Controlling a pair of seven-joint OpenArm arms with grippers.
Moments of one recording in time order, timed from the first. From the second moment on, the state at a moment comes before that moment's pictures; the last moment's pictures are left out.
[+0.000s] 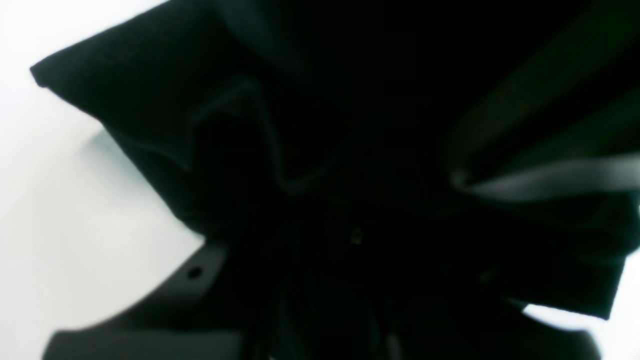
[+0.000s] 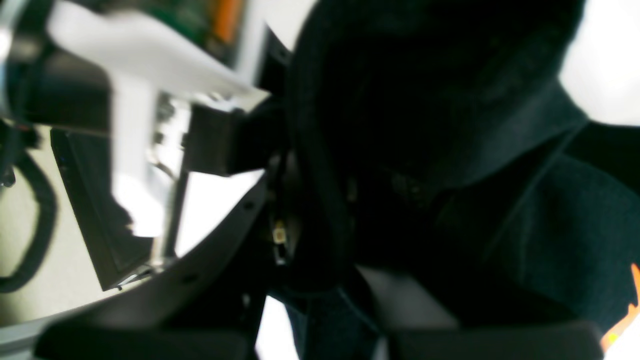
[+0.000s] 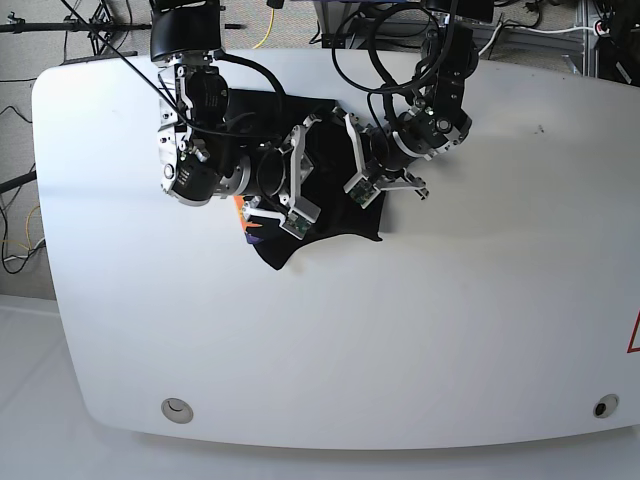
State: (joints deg) left arm 8.7 2.5 7.8 95.1 5.3 -36.0 38.0; right arm 1.3 3.7 -5.5 102.8 39.8 40.0 -79.6
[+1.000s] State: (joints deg) left arm 6.9 2.4 7.7 101.4 5.7 -36.6 39.8; right arm 1.8 9.2 -12.2 92.4 36.6 39.9 -63.3
